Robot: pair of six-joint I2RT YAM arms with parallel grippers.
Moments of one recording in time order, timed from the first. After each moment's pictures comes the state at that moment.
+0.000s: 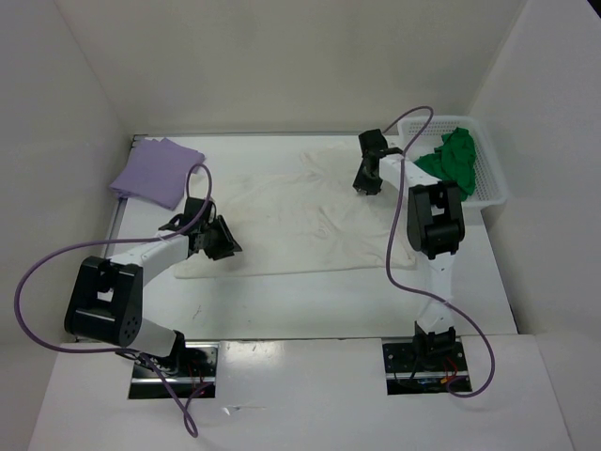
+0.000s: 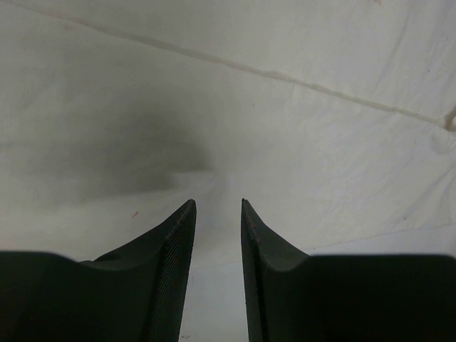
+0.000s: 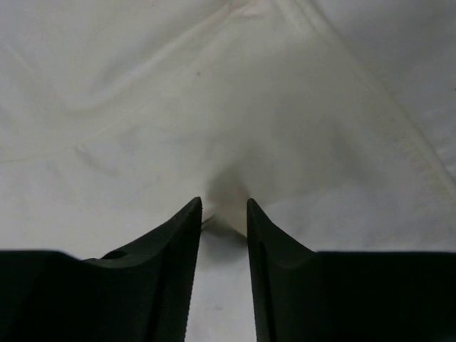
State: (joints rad) left arm -0.19 1.45 0.73 -0.26 0.19 -0.69; right arm 0.21 2.20 1.72 -0.57 0.17 0.58
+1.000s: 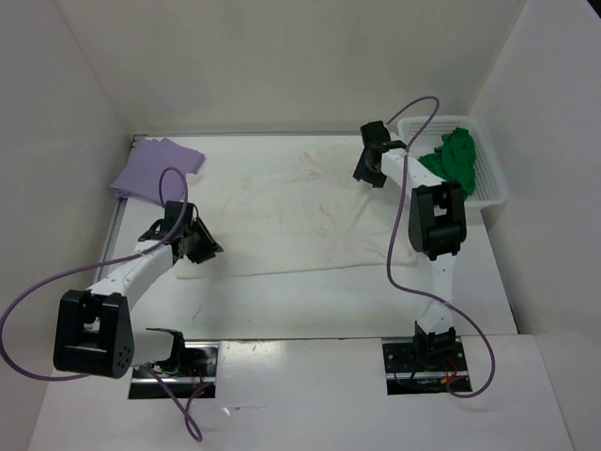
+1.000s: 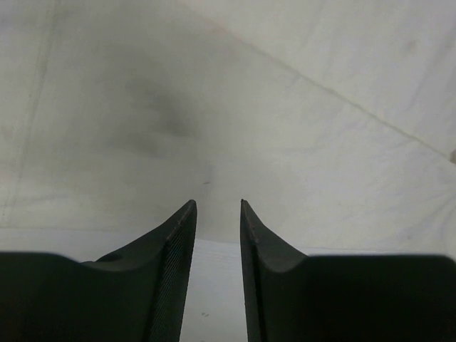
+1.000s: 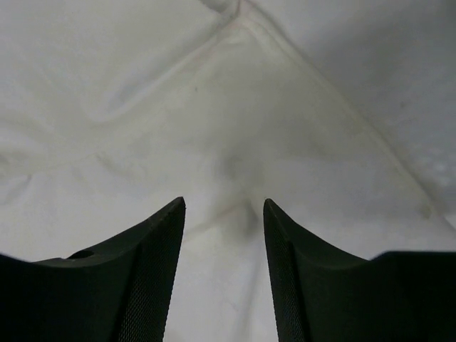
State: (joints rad) left arm -0.09 1.28 0.66 -0.38 0.10 -0.73; right arm 0.21 2.21 1.82 -0.61 0.25 0.58
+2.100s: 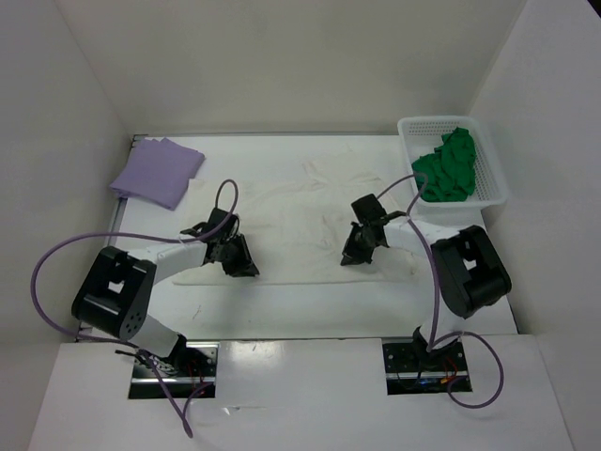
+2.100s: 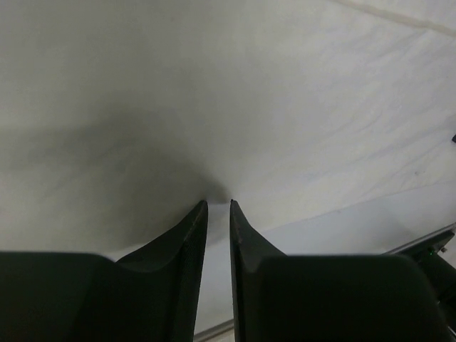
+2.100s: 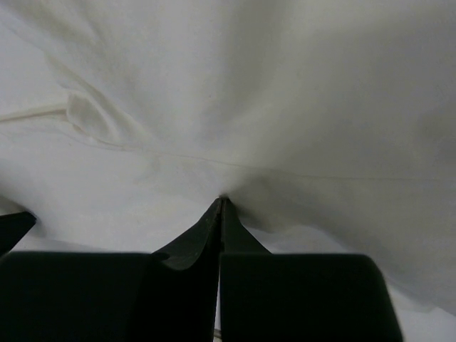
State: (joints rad) left arm -0.37 1.52 0.72 -0.30 0.27 -0.73; right arm 0.42 1.65 0.87 -0.41 -0.14 0.82
